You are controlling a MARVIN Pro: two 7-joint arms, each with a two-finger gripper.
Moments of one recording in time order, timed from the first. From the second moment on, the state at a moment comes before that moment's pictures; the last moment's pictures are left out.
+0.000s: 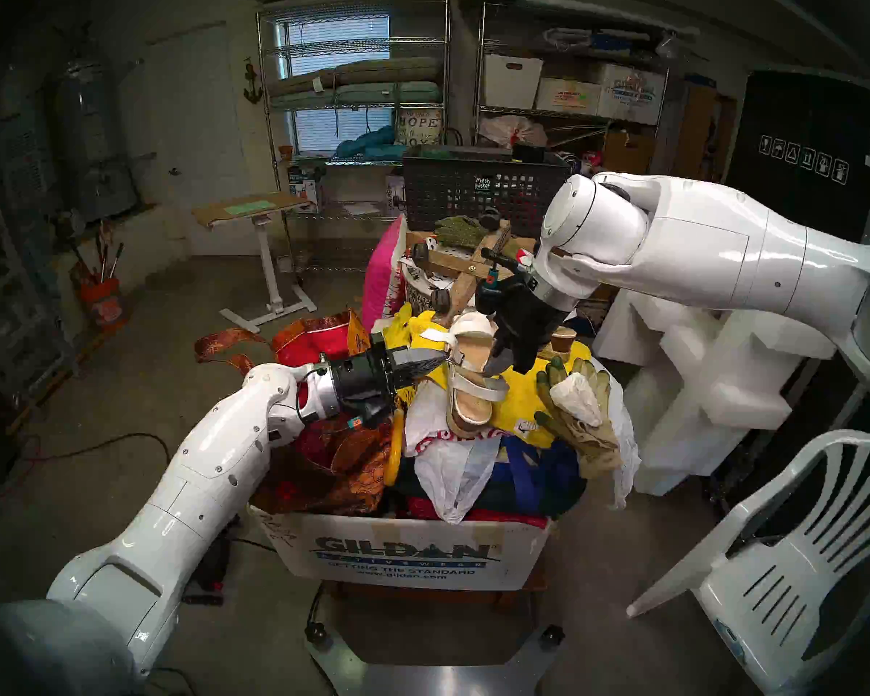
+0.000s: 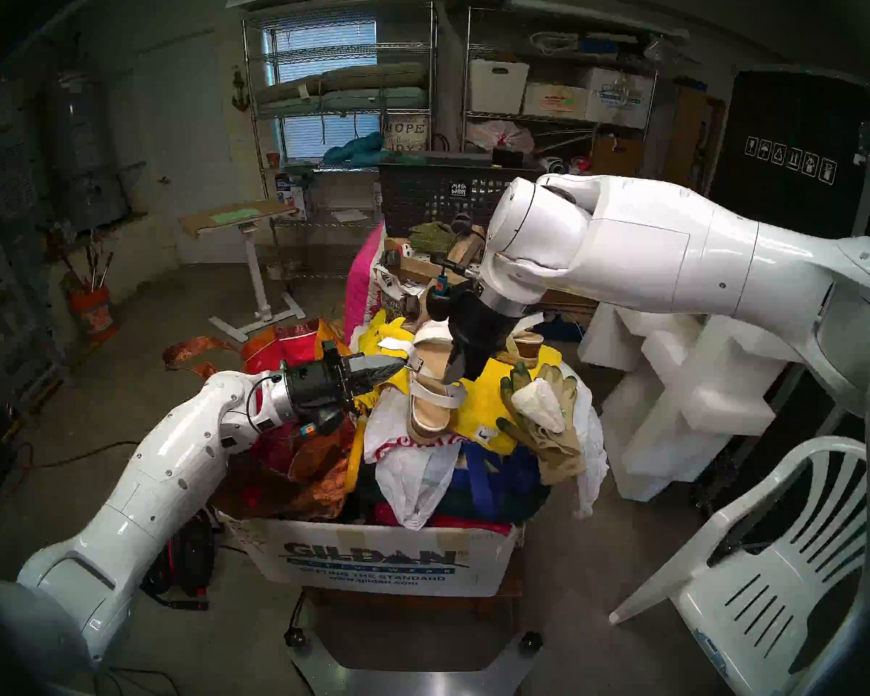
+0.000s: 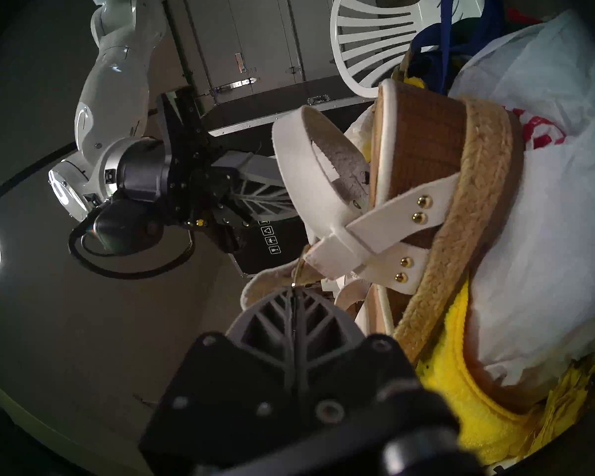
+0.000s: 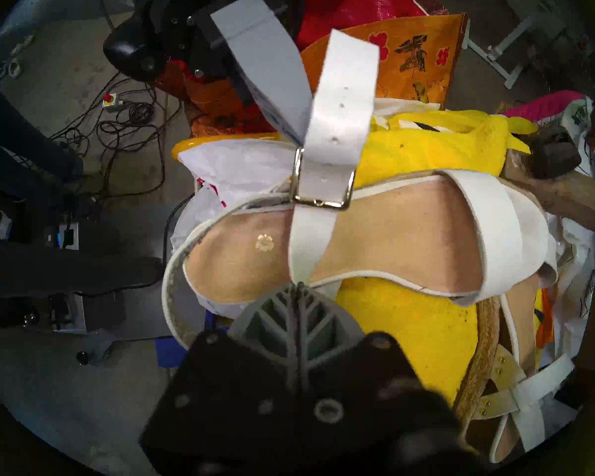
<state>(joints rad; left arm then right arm) 1.15 -1.12 -1.19 -1.34 1.32 -0.96 0.33 0.19 -0.87 -0.21 -1.54 0.79 0.81 0.90</state>
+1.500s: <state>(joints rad) 1.16 -1.09 -1.17 -1.37 1.26 -0.96 0.27 0.11 -0.69 -0.11 -1.72 0.91 0.91 0.58</state>
